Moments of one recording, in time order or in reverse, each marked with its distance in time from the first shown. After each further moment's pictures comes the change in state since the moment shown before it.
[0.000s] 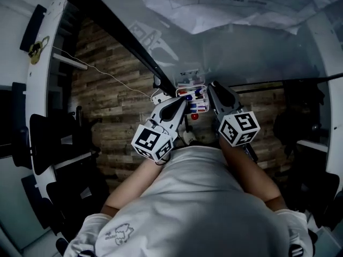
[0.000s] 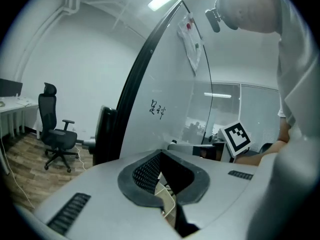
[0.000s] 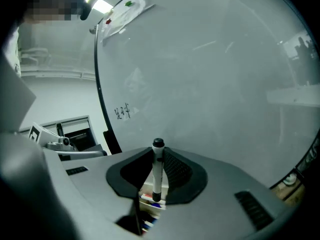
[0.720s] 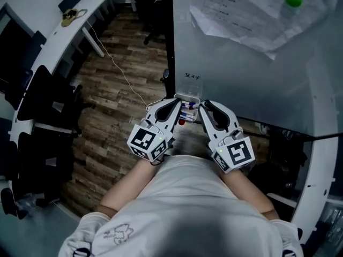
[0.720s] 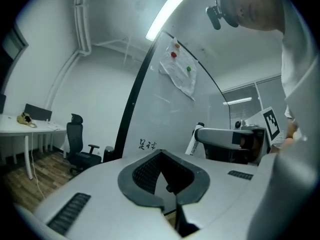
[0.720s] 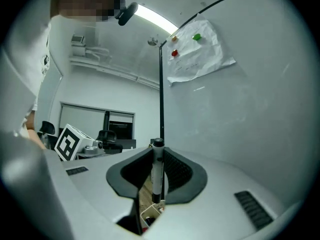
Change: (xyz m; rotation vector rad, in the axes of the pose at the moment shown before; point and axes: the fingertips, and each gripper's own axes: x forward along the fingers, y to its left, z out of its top) left arm -0.042 -0.038 0.058 0.053 -0.270 0.310; right arm -0.078 0.108 0.085 -0.428 -0.110 0.459
